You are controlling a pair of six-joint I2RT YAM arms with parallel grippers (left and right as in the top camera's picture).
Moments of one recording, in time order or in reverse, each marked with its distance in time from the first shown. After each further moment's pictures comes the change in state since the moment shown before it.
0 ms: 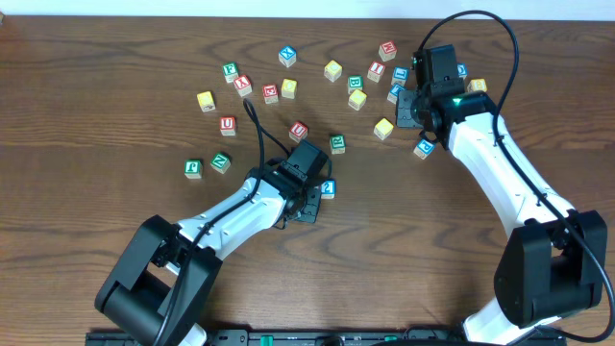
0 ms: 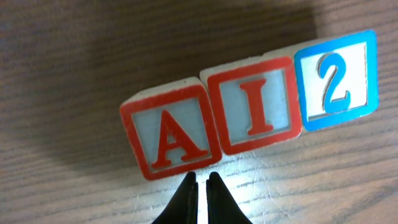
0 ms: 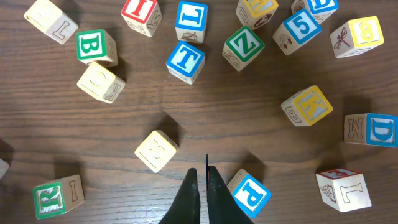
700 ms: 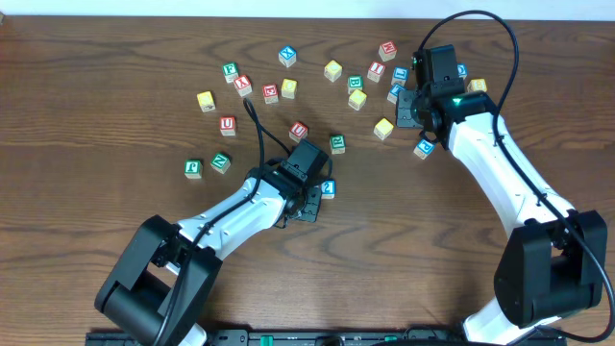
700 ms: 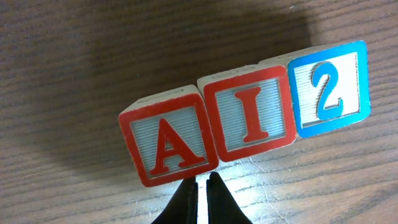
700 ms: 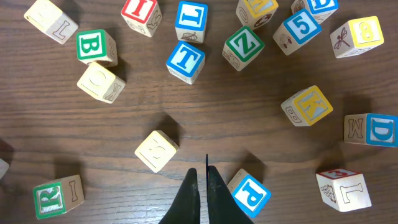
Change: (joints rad) left arm 0.000 0.000 0.000 0.013 -0.001 0.006; right arm 0.000 0.000 0.000 0.000 0.000 0.000
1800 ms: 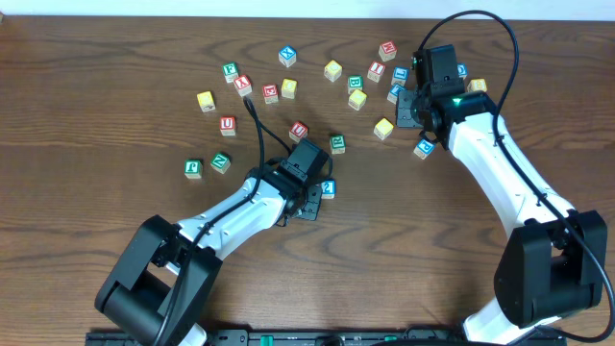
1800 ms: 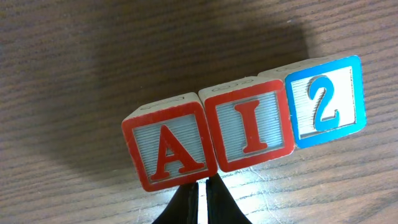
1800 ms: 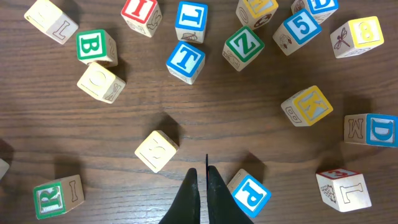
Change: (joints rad) left arm 0.000 0.000 0.000 0.018 -0.015 0.005; right arm 0.000 0.000 0.000 0.000 0.000 0.000
